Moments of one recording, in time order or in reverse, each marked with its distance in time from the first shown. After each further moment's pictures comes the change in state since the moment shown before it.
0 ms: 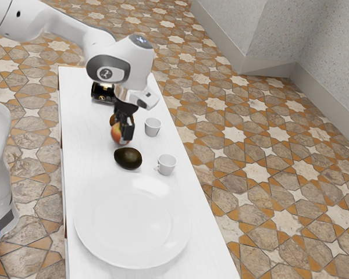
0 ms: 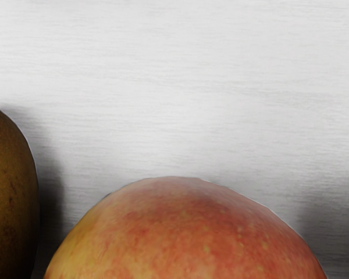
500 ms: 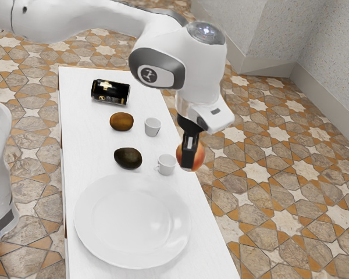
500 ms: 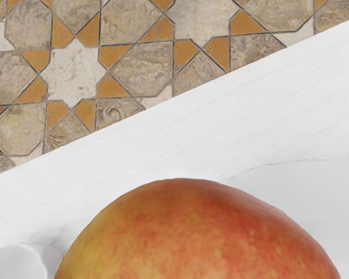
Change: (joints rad) arm -0.012 0.287 -0.591 0.632 -0.110 -0.206 -0.015
